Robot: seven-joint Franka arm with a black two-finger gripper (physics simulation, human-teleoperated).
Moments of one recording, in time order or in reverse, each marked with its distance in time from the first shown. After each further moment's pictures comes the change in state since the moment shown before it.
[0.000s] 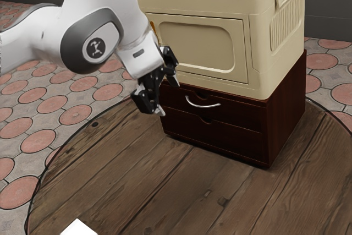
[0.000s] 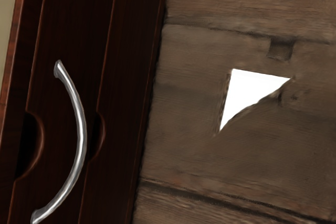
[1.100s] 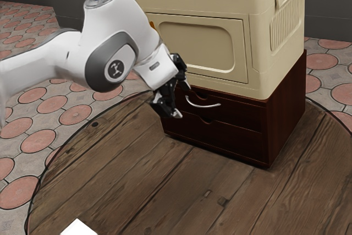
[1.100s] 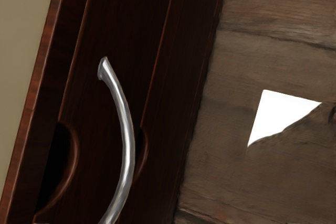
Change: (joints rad) arm -0.014 0.080 0.027 -0.060 -0.023 0.242 -0.050
